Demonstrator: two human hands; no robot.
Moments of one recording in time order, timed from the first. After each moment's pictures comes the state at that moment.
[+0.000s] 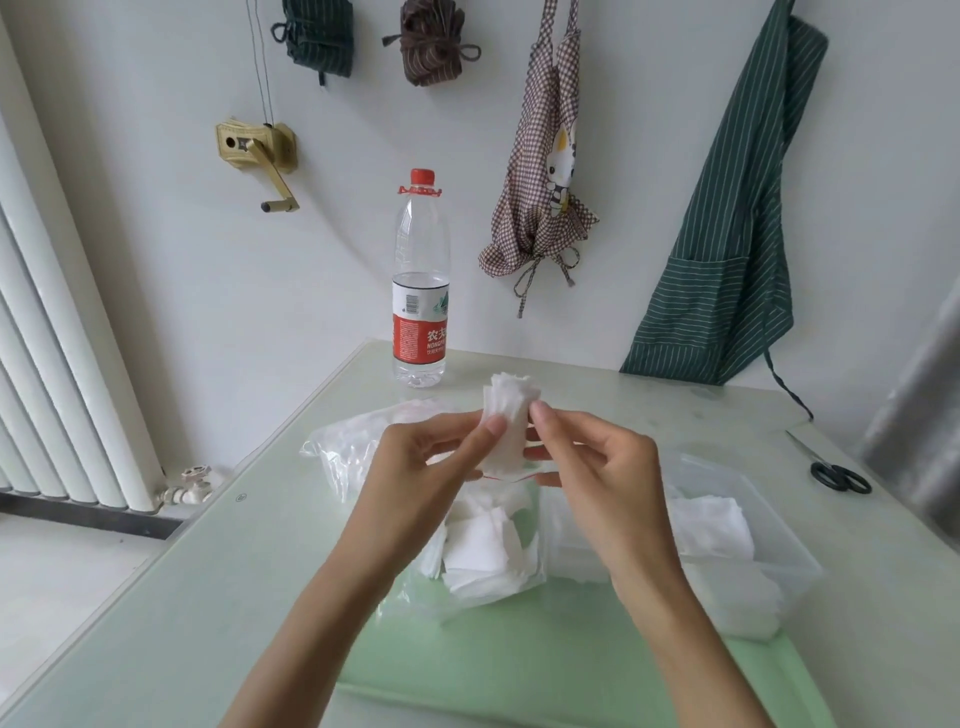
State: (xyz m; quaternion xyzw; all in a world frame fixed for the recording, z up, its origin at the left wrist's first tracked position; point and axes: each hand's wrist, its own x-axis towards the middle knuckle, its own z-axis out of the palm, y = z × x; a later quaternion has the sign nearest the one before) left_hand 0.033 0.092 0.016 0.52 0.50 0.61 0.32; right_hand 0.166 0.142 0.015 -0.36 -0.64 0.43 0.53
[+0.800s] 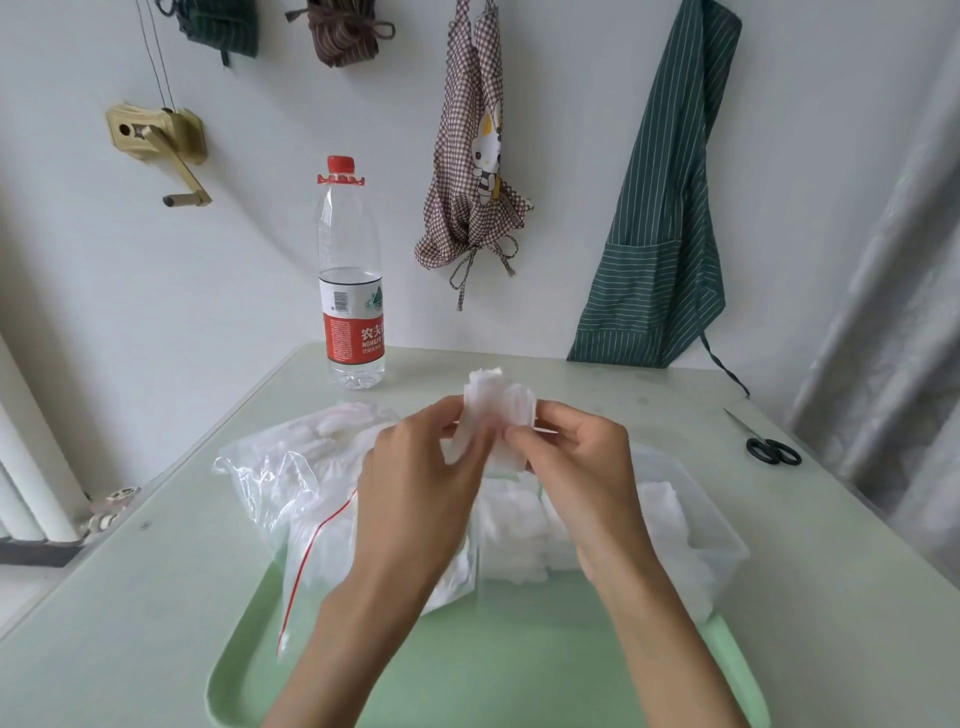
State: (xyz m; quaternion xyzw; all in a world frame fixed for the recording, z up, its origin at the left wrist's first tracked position) left_hand 0.080 0.137 0.002 0.56 0.61 0.56 0.05; right_hand 0.199 0.171 0.011 -0.41 -0.62 0.43 0.51
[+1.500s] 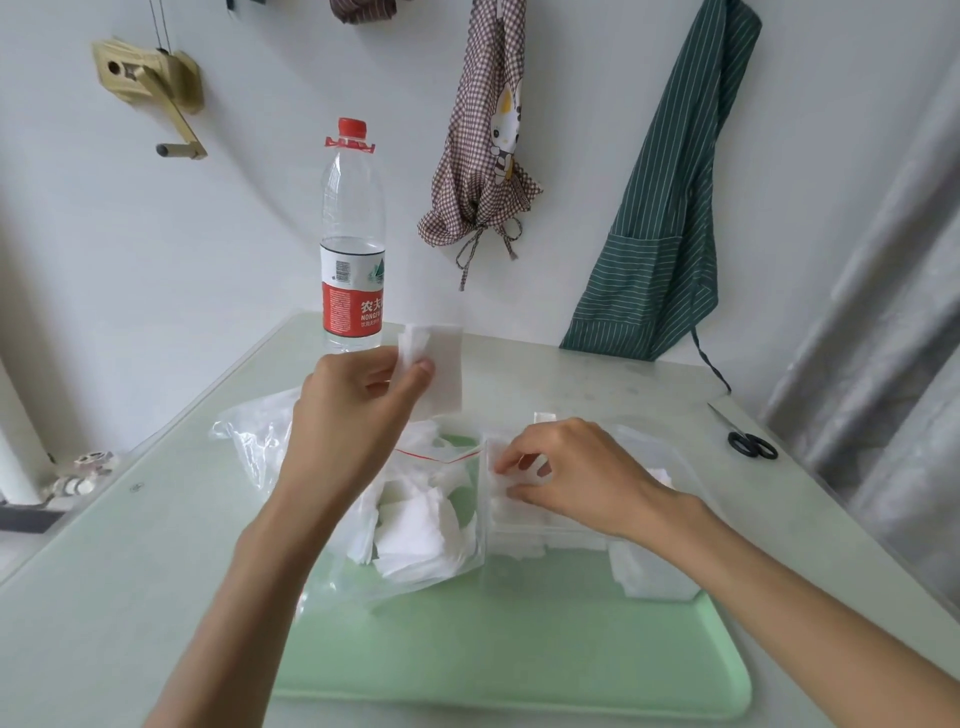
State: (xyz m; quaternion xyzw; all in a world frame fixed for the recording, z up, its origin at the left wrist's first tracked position) left_hand 0.022 0.136 0.009 0.54 0.60 0.58 0.11; right_hand 0.219 0.206 -0.004 -0.38 -0.91 0.09 0.13
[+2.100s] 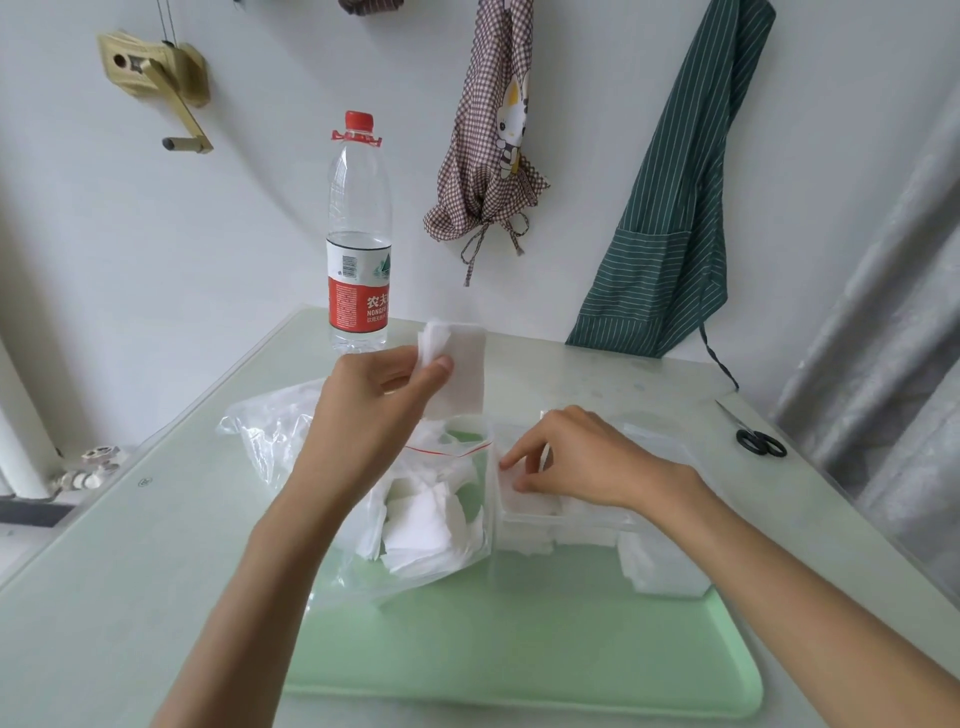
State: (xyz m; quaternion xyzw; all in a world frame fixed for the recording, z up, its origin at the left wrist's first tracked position) left_hand 0.021 0.136 0.012 0.54 0.57 0.58 0.22; right_hand 0.211 0.222 0.002 -0.43 -0.89 0.13 0.04
